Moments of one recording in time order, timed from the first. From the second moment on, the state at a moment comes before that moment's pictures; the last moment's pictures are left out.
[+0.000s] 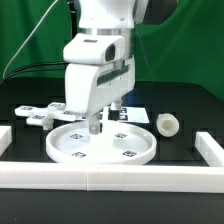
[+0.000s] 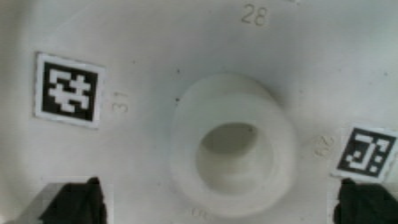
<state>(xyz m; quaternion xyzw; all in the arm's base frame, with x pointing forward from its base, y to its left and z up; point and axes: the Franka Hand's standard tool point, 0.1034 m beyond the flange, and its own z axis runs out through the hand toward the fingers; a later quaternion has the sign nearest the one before) 0.538 -0.041 0.032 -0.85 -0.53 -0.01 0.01</state>
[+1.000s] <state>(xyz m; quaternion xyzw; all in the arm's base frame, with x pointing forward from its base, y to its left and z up) 0.534 -0.043 0.011 -0.85 -0.52 0.00 0.02</state>
